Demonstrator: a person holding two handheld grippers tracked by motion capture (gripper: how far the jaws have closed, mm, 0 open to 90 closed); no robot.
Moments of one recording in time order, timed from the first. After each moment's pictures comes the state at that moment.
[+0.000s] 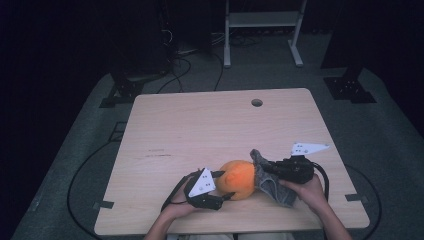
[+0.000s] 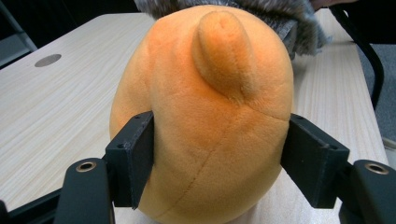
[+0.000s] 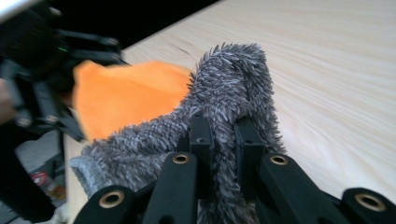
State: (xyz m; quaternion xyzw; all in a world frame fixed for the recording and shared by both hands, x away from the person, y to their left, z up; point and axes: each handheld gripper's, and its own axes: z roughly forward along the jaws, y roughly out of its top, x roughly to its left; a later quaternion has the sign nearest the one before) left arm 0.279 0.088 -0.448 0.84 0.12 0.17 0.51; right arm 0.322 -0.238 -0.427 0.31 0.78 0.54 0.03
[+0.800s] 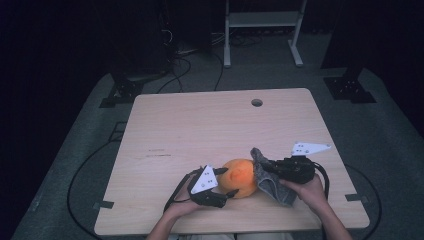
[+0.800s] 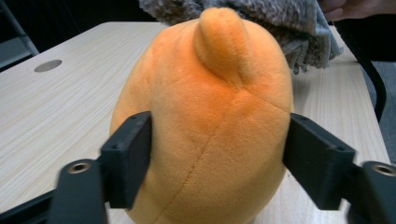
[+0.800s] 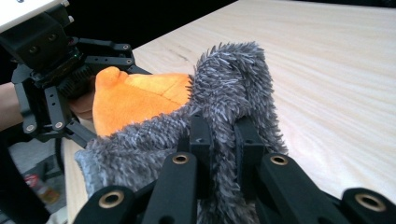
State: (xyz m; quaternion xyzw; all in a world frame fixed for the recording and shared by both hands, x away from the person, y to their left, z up) left arm 0.286 0.079 -0.450 0.82 0.14 0.16 0.53; right arm 0.317 -0.236 -0.417 0.30 0.78 0.54 0.05
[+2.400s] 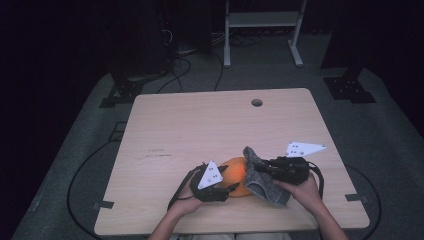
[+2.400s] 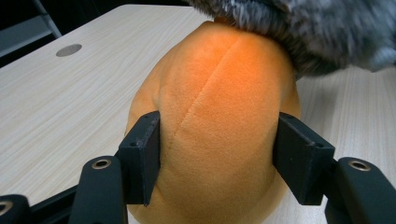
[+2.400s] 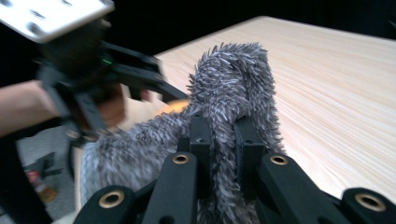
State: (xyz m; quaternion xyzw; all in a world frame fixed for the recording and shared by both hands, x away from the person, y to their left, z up) left arm 0.288 0.070 -0.437 0.83 0.17 0.18 0.49; right arm 0.310 -0.217 -0.404 0.26 0.78 0.56 0.06
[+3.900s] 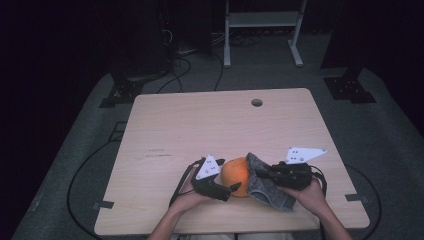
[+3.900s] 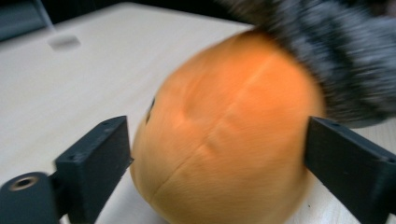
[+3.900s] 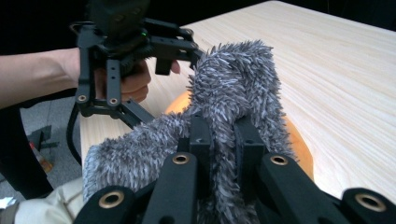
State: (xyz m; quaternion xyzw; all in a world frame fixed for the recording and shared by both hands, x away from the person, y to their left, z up) left arm 0.308 0.065 -0.449 0.82 0.21 0.11 0.52; right arm 0.297 -0.219 -0.403 0.23 0.81 0.53 0.07
